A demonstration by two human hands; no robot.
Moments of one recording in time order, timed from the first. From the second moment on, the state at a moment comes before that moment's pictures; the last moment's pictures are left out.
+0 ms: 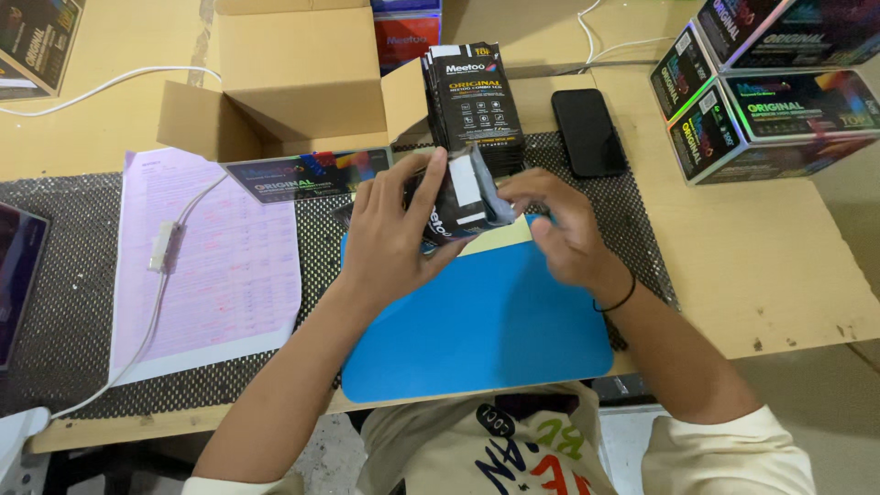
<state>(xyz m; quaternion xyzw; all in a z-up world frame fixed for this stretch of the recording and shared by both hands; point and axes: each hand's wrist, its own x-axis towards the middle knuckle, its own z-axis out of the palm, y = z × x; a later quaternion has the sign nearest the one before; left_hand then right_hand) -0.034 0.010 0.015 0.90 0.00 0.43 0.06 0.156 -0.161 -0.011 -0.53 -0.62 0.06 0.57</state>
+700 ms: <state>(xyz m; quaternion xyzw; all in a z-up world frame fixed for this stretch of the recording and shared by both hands) -0.029 0.012 0.001 0.93 0.04 0.36 0.00 0.175 -0.167 0.010 -0.55 -0.34 0.04 0.76</state>
